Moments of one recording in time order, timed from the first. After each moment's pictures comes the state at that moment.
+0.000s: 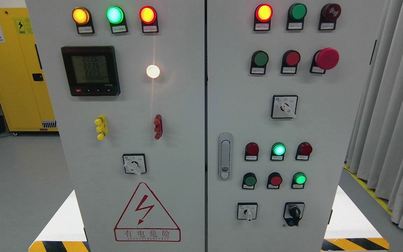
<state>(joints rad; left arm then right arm) 0.28 -0.01 0.14 -0.71 0.00 -0.29 -0.22 0.10 0.12 -0.16 -0.19 0.12 0.01 -0.20</state>
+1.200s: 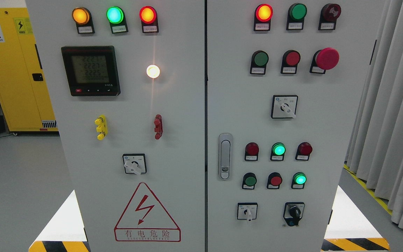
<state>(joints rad) 0.15 0.00 0.02 -0.21 0.00 -0.11 -0.25 0.10 0.12 -0.16 -0.19 0.12 0.01 -0.20</state>
